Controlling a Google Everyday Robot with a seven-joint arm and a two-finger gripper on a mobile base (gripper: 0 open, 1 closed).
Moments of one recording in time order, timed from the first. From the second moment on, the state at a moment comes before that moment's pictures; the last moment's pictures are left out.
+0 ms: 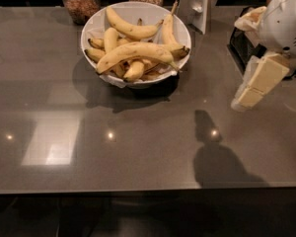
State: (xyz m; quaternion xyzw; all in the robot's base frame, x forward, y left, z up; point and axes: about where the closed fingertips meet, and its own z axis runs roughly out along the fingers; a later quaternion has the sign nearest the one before) arm 0.480 -0.168 0.980 -0.63 0.73 0.01 0.27
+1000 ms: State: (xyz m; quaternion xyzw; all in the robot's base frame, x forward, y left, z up) arm 0.563 -0.074 0.997 -0.68 0.62 0.08 0.39
